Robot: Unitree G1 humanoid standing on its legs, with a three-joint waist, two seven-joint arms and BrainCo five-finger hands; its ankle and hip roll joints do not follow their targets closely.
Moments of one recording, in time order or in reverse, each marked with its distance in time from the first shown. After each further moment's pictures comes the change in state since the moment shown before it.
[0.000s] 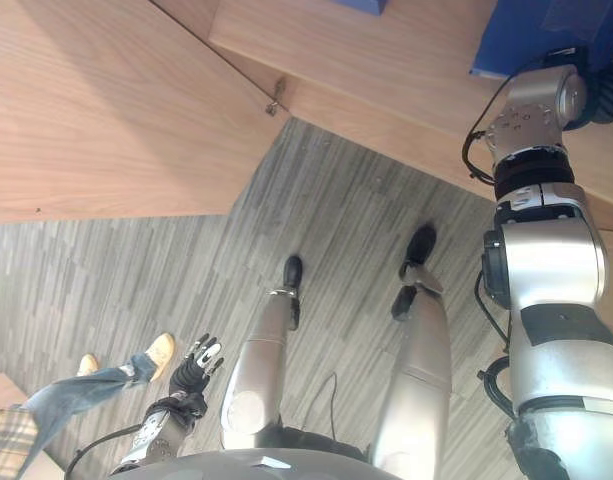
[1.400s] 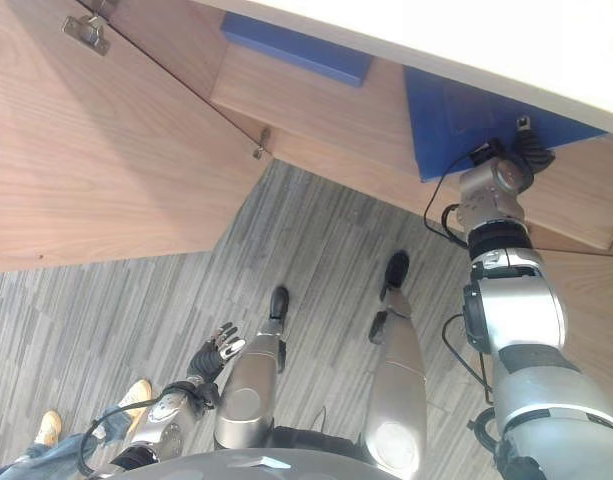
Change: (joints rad) left arm -0.088 0.004 -0.067 0.020 0.235 0.031 0.028; right arm 0.309 0.083 -0.089 -0.079 -0.307 0.285 0.223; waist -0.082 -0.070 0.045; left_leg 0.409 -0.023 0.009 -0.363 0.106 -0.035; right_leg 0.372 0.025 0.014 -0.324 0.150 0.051
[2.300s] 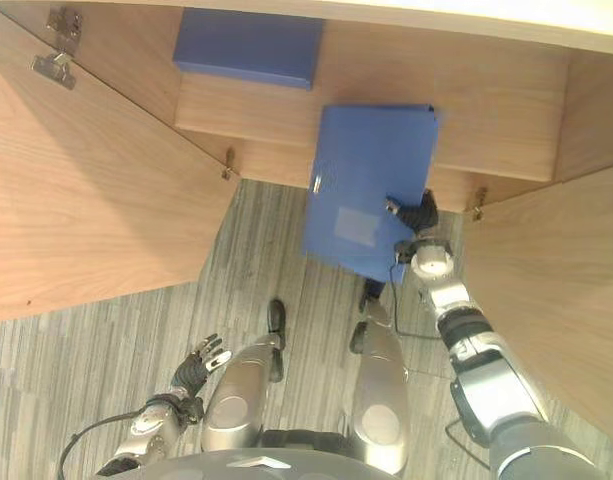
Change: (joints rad) left arm 0.033 0.033 0.059 0.019 0.050 -0.009 -0.017; right arm 0.441 0.081 0.230 -0.315 -0.697 0.028 0.422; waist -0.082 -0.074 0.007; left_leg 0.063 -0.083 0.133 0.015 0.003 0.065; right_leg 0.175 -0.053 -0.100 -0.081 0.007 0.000
